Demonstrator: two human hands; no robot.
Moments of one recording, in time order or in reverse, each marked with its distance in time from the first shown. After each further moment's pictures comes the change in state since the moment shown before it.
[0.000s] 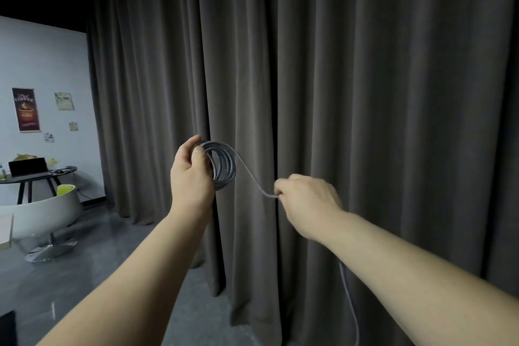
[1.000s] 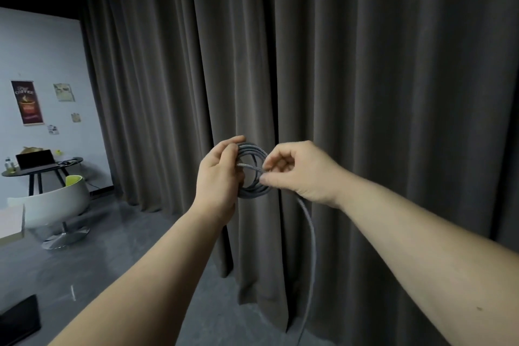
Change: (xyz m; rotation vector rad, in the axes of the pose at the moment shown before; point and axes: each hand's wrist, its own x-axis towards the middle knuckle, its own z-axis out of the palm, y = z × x) left_hand -0.033 -0.010 0.027 -0.050 -0.272 -0.134; right_hand 0.014 0.017 -0.008 1.018 -0.055 -0.010
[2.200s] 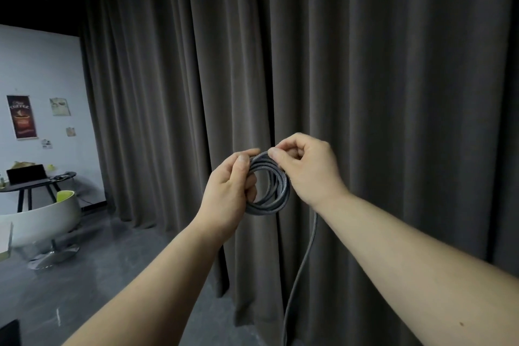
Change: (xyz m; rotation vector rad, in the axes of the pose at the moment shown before) left_hand 0.000 0.003 0.004 -0.007 -0.250 0.097; right_hand 0.016 -0.007 0.003 0.070 0.508 -0.076
